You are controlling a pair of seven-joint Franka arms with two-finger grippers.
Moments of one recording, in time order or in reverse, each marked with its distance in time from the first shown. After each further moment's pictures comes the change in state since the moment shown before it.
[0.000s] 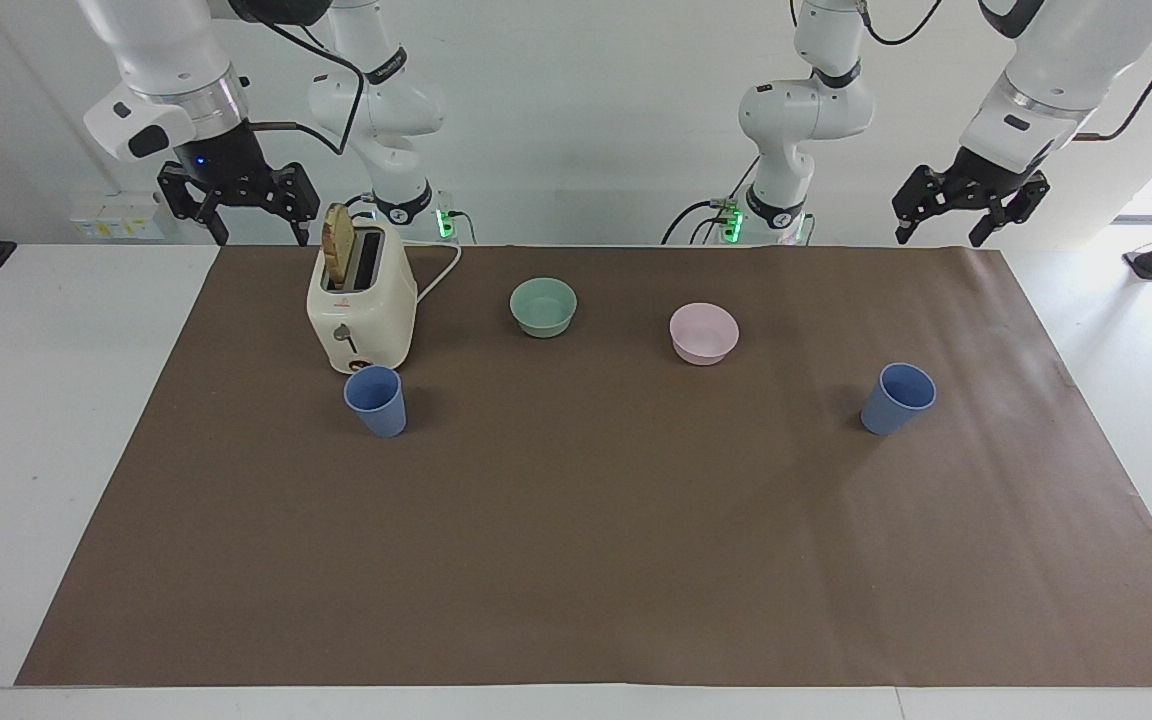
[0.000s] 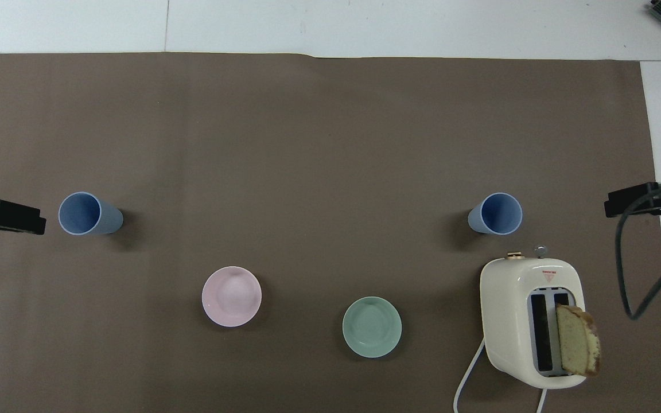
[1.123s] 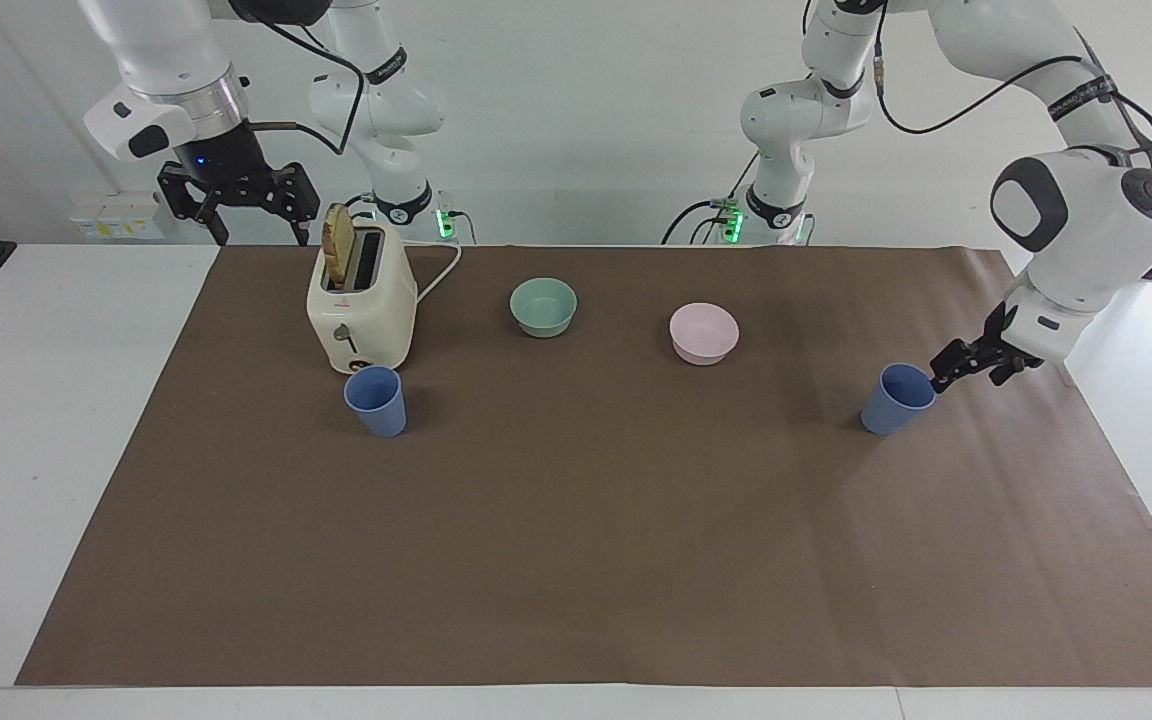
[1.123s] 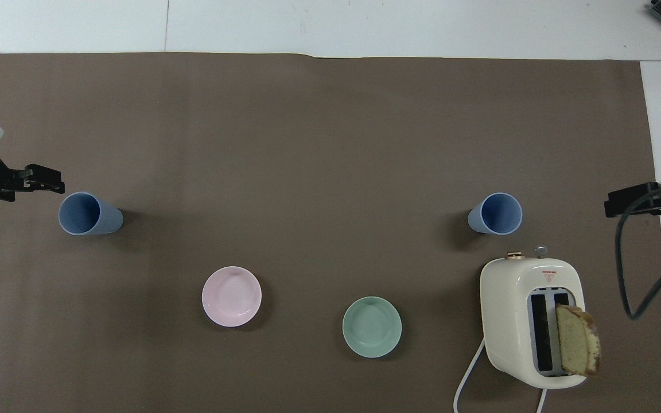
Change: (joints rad) left arm 0.183 0.284 0.009 -0.192 0.000 0.504 0.003; right arm 0.000 0.000 0.000 0.000 0.000 0.000 0.000
